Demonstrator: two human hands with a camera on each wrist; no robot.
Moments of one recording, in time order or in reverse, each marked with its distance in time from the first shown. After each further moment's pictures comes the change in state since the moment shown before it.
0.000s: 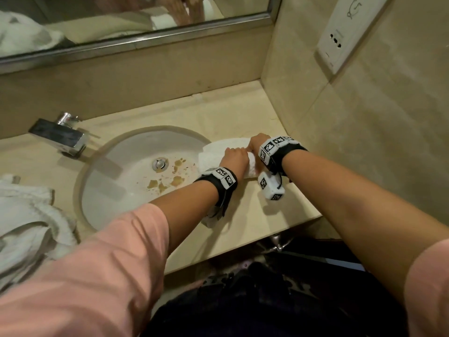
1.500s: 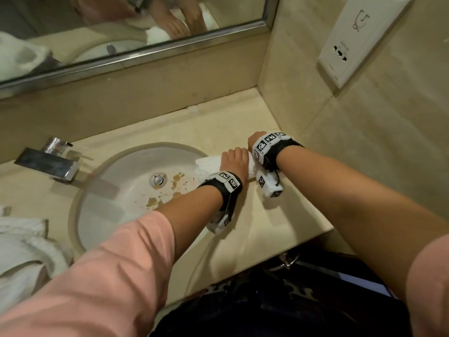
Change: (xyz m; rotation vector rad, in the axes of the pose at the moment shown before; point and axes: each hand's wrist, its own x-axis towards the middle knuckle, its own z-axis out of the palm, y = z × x) left_hand 0.045 -0.015 0.009 -0.004 0.020 -0.070; right_hand 0.027 0.011 -0.032 0.099 0.212 0.035
